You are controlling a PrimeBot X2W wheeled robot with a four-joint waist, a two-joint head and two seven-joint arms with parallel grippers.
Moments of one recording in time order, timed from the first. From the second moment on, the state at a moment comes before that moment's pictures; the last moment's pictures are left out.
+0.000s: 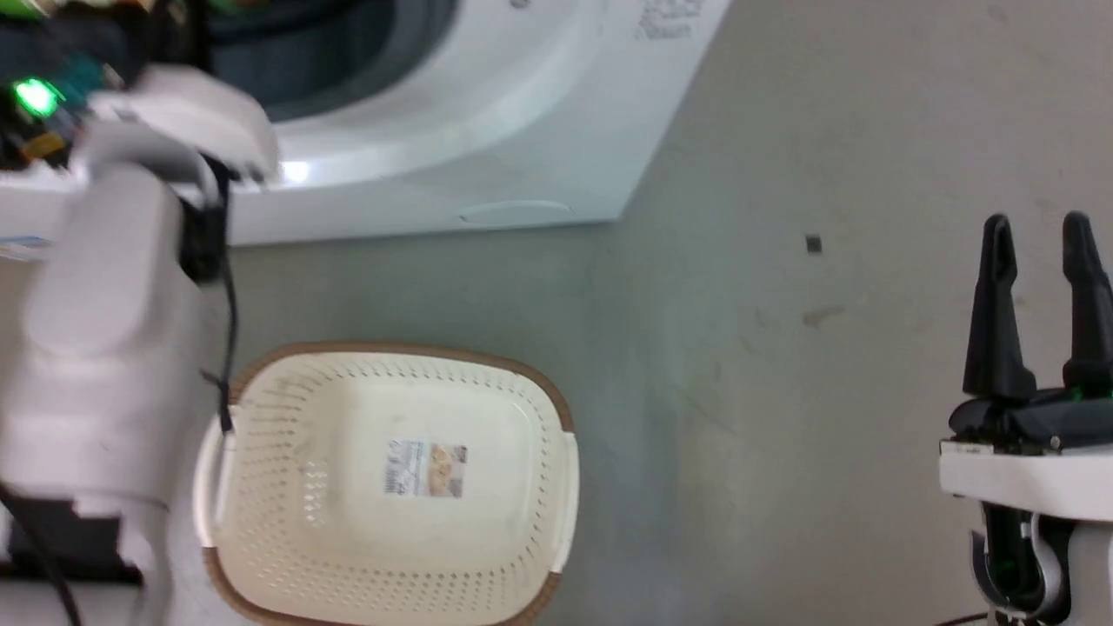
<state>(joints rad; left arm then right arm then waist) -1.00 0.30 -0.22 0.77 -0.24 0.07 -0.26 -0.19 -0.05 -0.07 -0.17 0.30 0.13 -0.26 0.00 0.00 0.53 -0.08</state>
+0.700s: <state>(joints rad) -1.40 0.43 -0.17 0.97 -0.24 0.06 -0.26 -0.28 -0.05 -0.07 -0.20 0.35 0.13 -0.26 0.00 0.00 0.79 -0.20</state>
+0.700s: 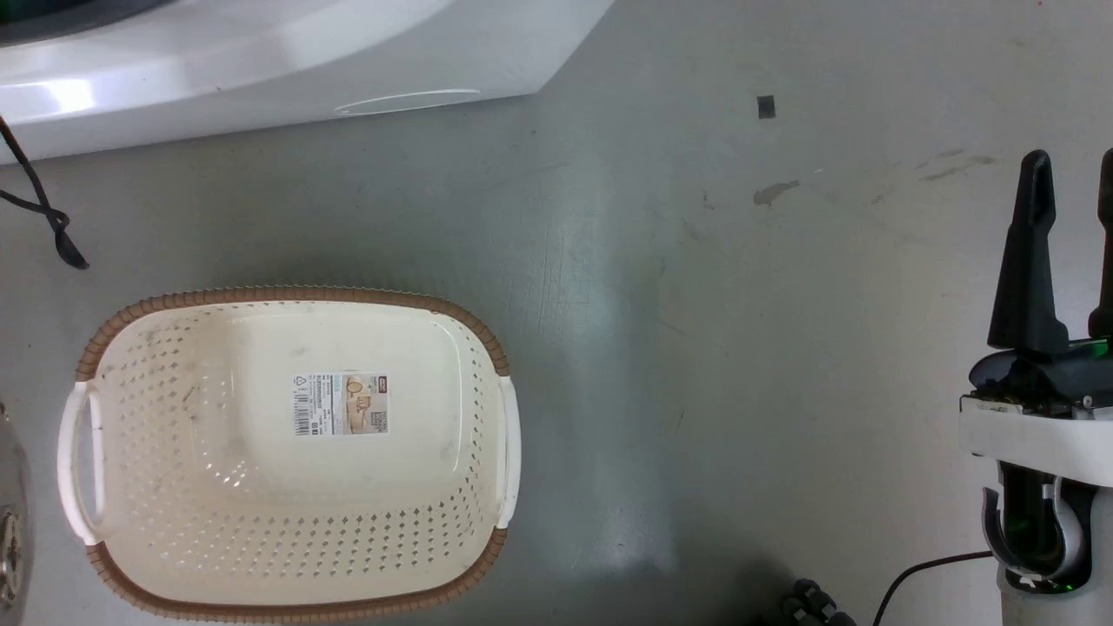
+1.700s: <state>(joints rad) -0.62 0.20 -0.11 0.48 -0.15 0.12 -0.26 -0.12 -0.05 -0.05 -0.10 0.24 0.13 -0.26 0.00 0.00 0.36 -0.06</state>
